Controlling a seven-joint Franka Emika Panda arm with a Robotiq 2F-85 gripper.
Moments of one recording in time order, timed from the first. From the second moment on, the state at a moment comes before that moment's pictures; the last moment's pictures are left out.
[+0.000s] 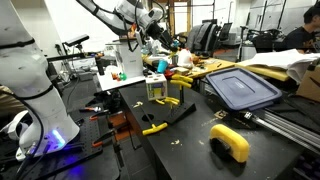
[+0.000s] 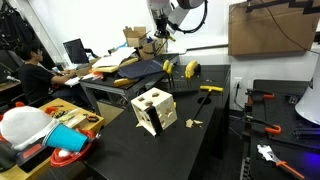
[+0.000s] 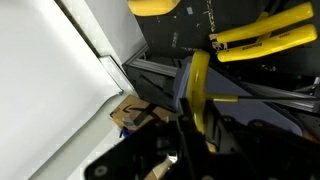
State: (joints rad) arm 0.04 -0.07 0.05 -2.23 -1.08 2.23 0.98
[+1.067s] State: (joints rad) arm 0.10 -0.01 0.11 -2.20 -1.08 2.21 0.62
